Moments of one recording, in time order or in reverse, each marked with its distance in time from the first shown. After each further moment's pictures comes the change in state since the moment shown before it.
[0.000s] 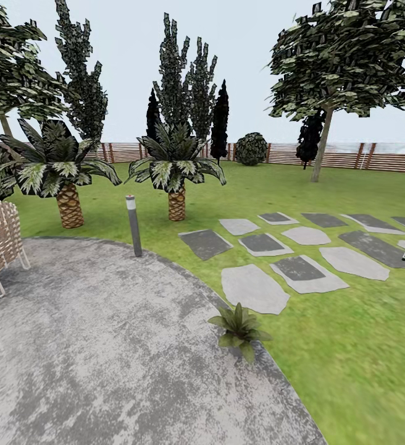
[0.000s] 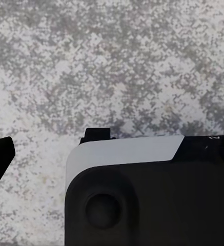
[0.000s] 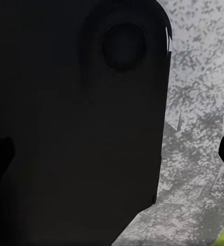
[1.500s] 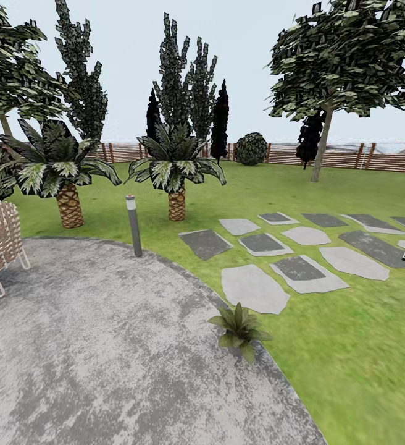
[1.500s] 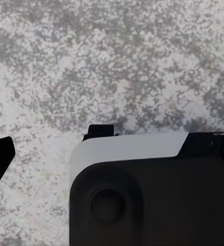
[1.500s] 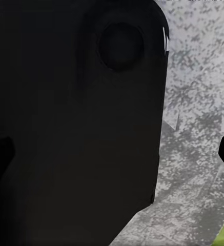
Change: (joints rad) left arm 0.000 0.006 0.002 0.000 -0.002 0.015 0.001; right arm 0.000 -0.003 0.000 0.000 0.000 0.000 0.000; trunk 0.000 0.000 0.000
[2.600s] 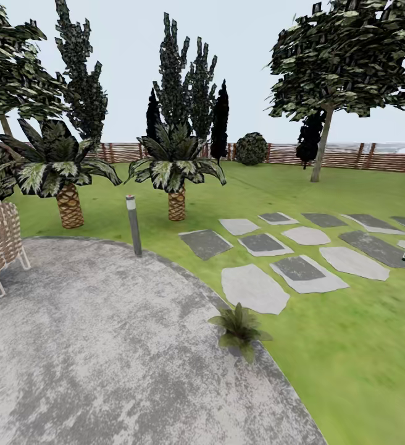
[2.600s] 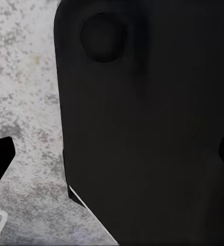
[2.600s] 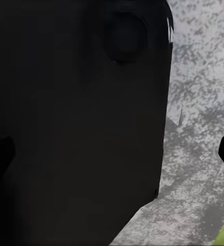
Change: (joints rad) left arm 0.002 -0.003 0.001 0.227 0.005 0.151 0.000; right arm 0.002 0.004 -0.001 0.010 -0.010 0.000 -0.001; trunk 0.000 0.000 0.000
